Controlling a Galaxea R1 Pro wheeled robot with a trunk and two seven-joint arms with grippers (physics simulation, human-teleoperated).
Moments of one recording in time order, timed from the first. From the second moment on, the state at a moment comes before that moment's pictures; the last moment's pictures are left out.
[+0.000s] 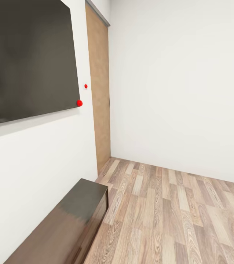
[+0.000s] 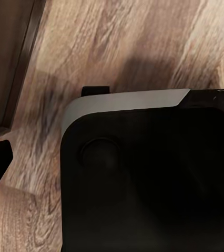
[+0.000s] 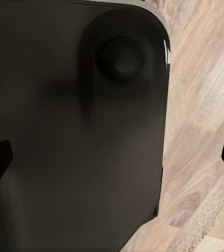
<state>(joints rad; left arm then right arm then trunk) 0.00 0.00 0.00 -0.09 0.00 -0.16 0.00 0.00 0.00 0.00 0.00 0.00 0.00 0.00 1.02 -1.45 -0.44</state>
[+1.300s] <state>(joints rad) 0.00 0.00 0.00 -0.09 0.00 -0.16 0.00 0.00 0.00 0.00 0.00 0.00 0.00 0.00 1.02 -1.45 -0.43</state>
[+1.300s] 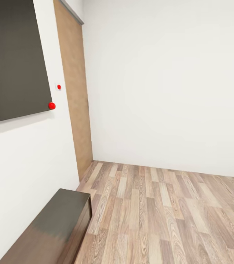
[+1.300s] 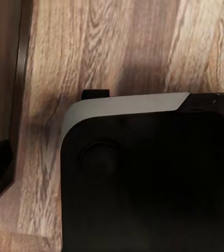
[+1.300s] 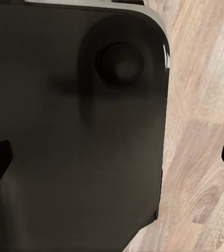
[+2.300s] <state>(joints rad) 0.00 0.00 0.00 -0.09 0.00 -0.16 0.00 0.00 0.00 0.00 0.00 0.00 0.00 0.00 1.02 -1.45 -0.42</state>
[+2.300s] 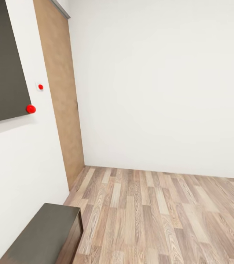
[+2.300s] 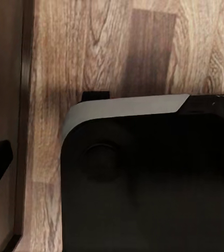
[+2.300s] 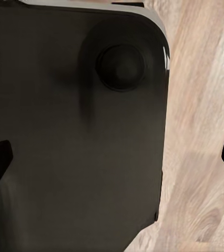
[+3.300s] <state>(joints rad) 0.00 -0.01 0.00 -0.09 0.00 -0.16 0.00 0.00 0.00 0.00 0.00 0.00 0.00 0.00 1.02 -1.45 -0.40</state>
